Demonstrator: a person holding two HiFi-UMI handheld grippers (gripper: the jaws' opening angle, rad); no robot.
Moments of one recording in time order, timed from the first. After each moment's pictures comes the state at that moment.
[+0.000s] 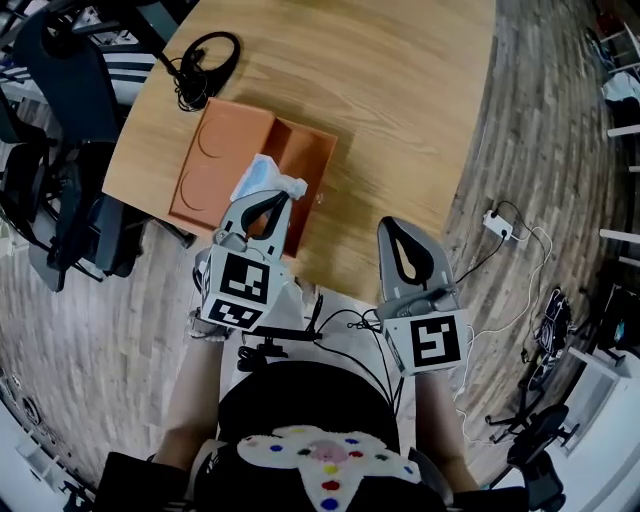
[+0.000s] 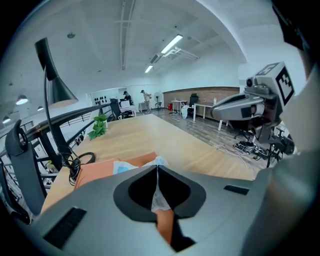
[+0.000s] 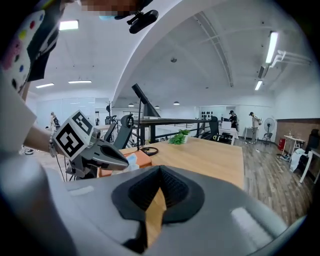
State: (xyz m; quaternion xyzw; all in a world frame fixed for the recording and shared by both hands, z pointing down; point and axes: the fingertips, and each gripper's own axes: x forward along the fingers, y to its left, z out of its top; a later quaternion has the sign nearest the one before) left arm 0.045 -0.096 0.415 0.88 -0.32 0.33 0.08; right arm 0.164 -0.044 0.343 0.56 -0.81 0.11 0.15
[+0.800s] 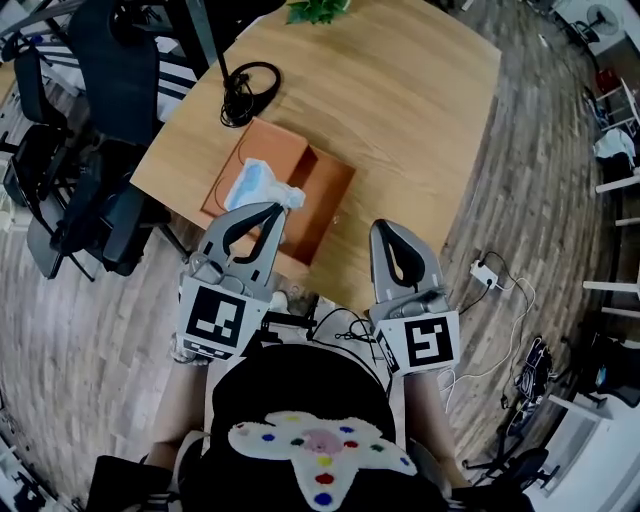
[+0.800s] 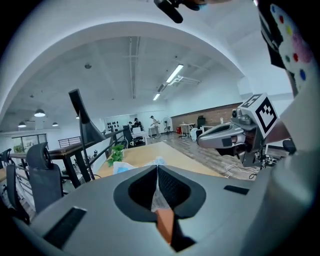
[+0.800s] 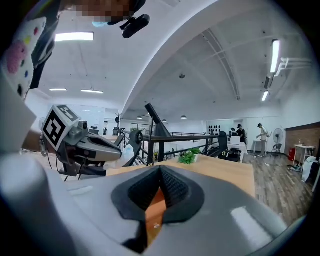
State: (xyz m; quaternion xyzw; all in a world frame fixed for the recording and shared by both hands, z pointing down) left arm -0.013 -0.072 0.279 0.90 -0.39 0.19 0.01; right arm 0.108 -0.046 0.268 0.53 -0.84 0.04 0.09
